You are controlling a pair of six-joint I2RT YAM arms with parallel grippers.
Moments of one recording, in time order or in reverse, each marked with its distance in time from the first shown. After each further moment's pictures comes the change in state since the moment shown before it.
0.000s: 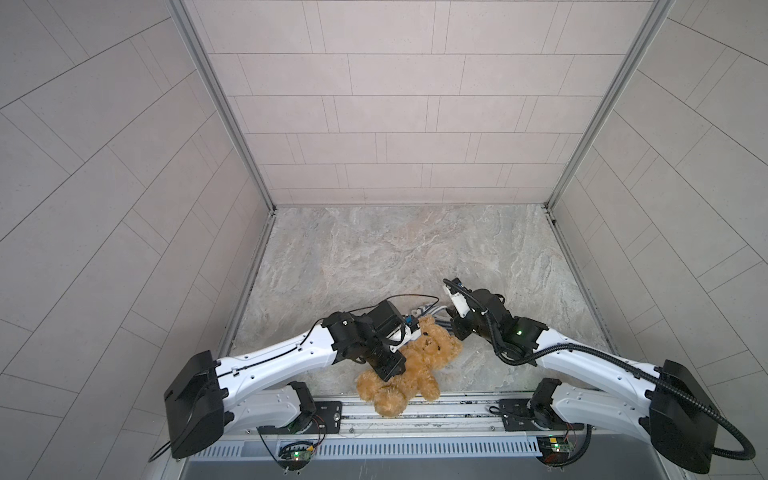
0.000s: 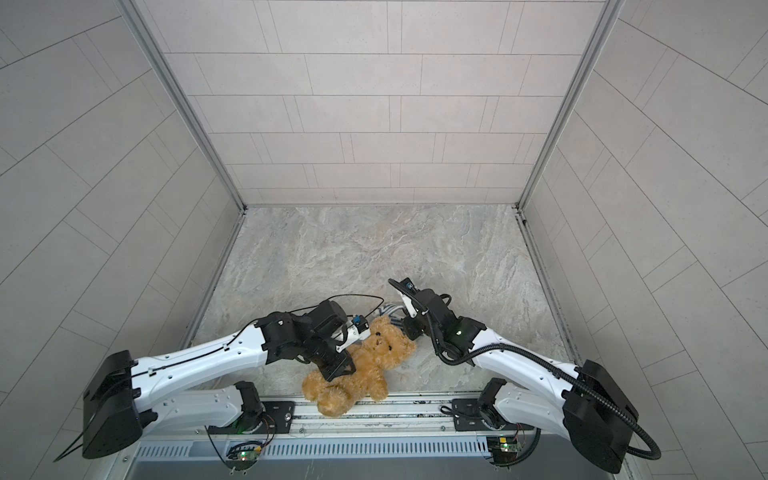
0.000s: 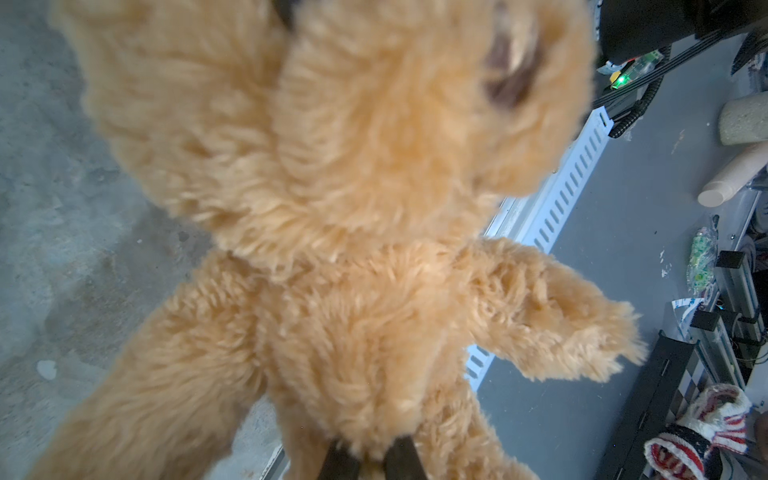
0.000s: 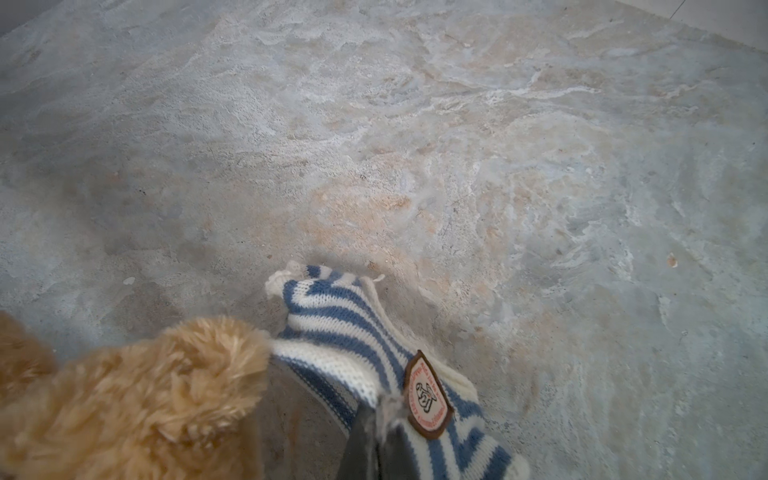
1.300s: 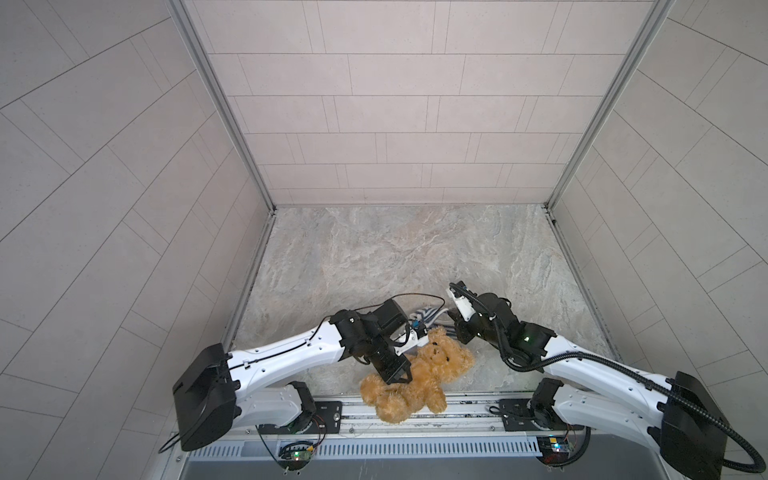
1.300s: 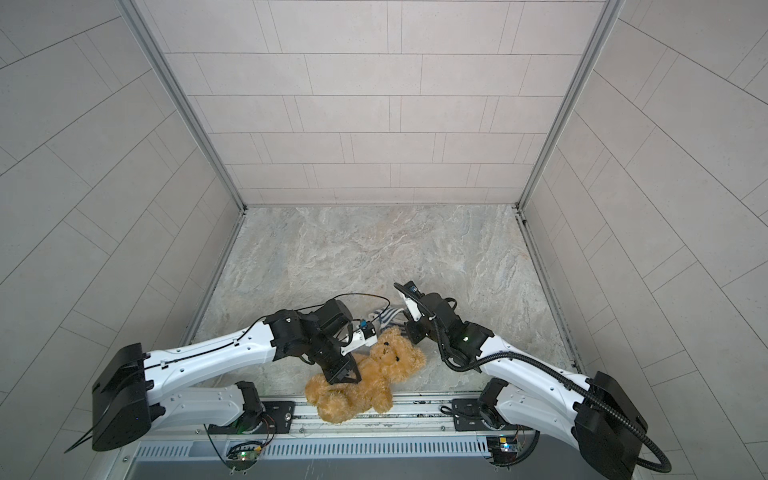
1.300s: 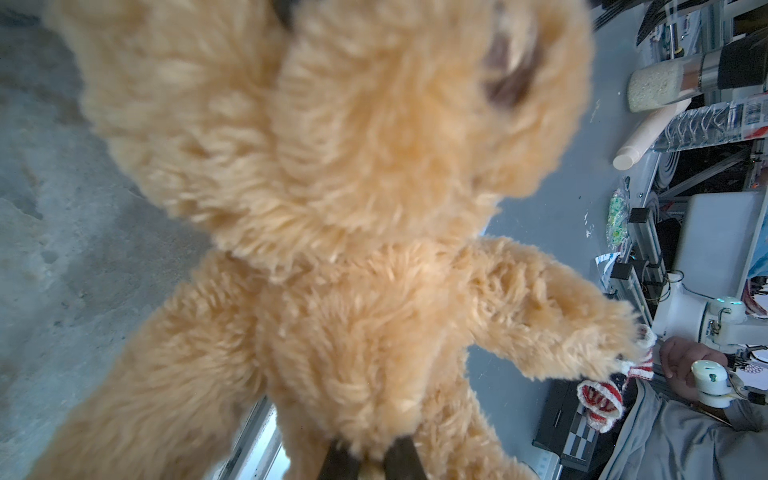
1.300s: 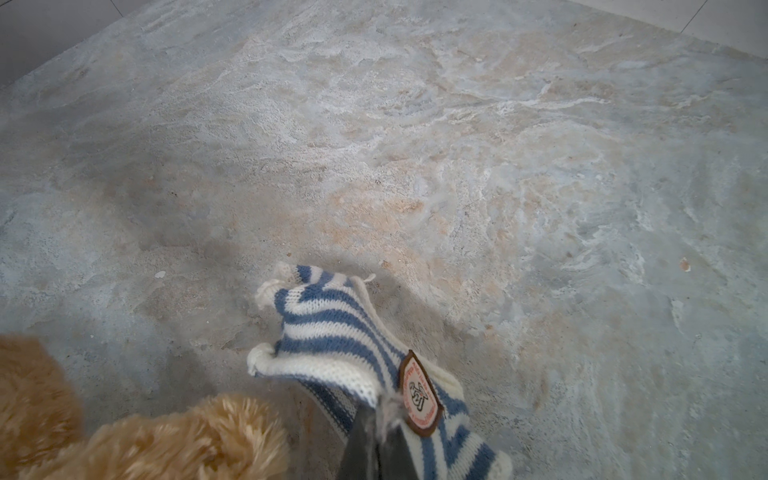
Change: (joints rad) left arm 0.000 0.048 0.010 0.010 0.167 0.031; right arm 0.000 -0.084 -0.050 0.007 -0.034 -0.002
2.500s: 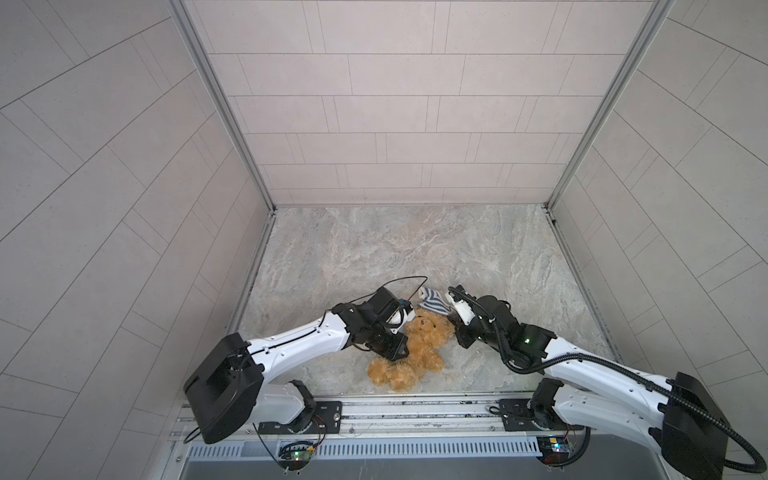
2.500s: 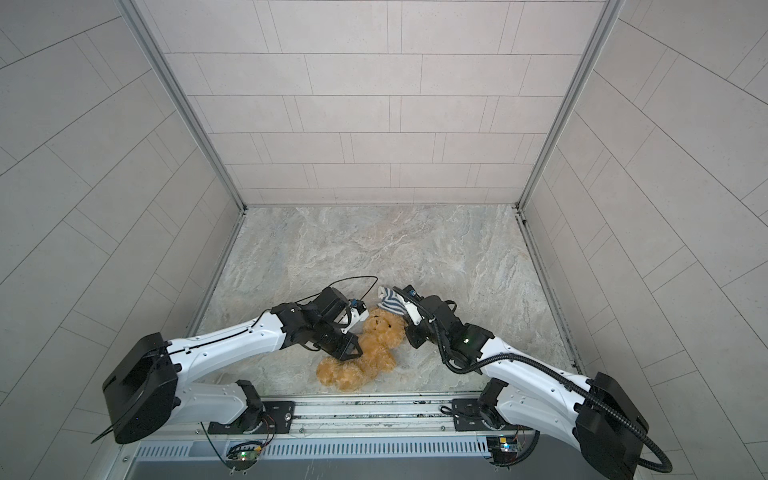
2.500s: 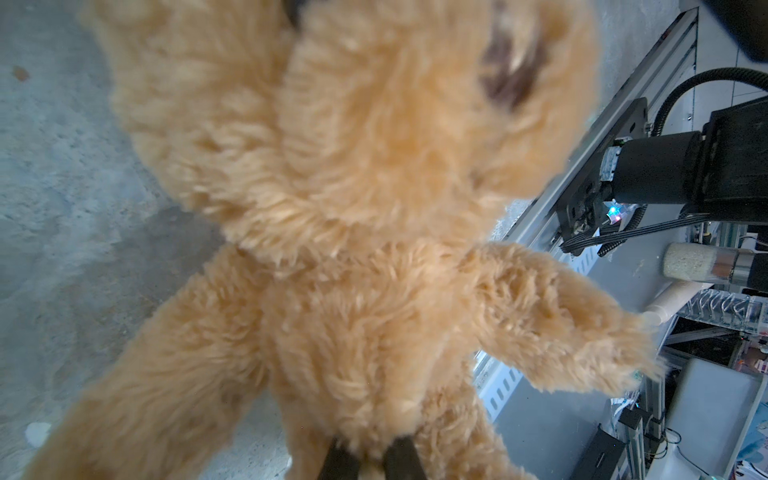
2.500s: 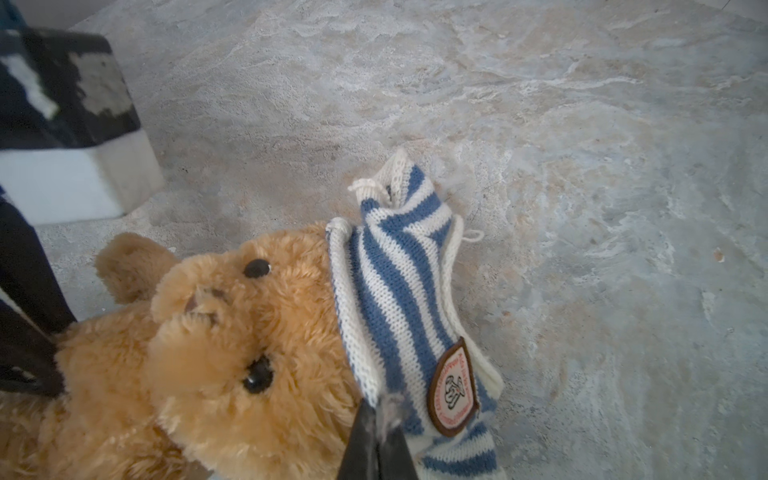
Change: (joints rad) left arm 0.166 0.080 -0.059 0.191 -0.109 -0.190; right arm 0.013 -0.006 -0.016 -0.018 -0.026 -0.008
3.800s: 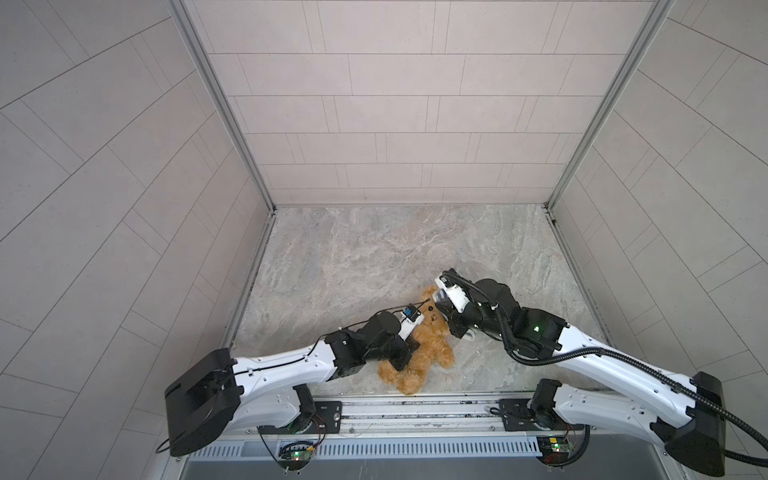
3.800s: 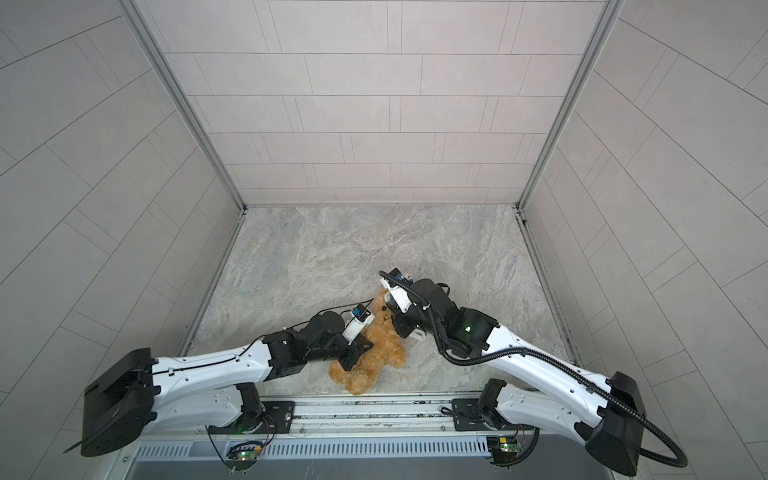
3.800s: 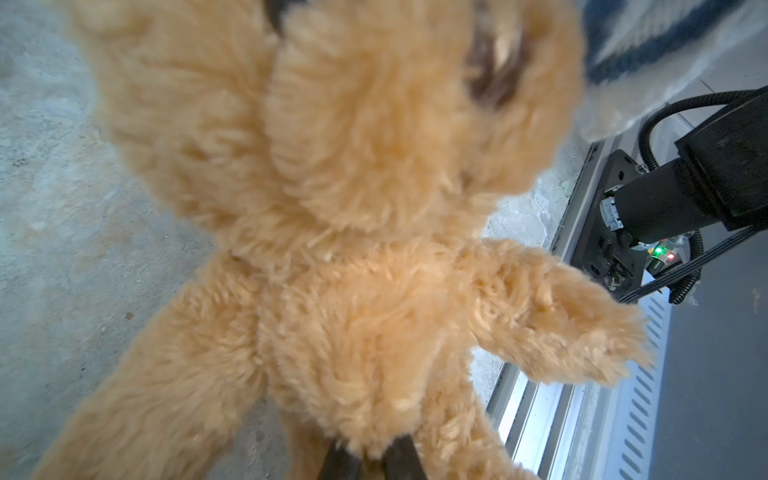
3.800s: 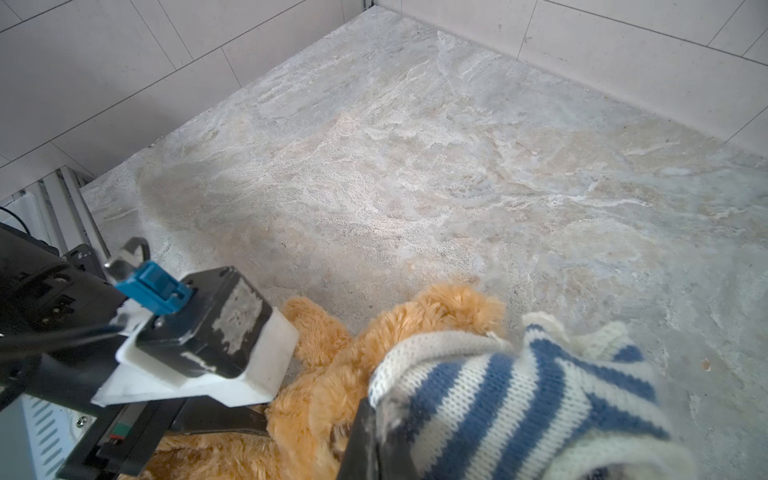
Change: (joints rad) left arm -0.203 -0.157 -0.248 0.540 -0.333 0.108; right arm 0.102 0.022 0.346 -0.240 -0.016 0.012
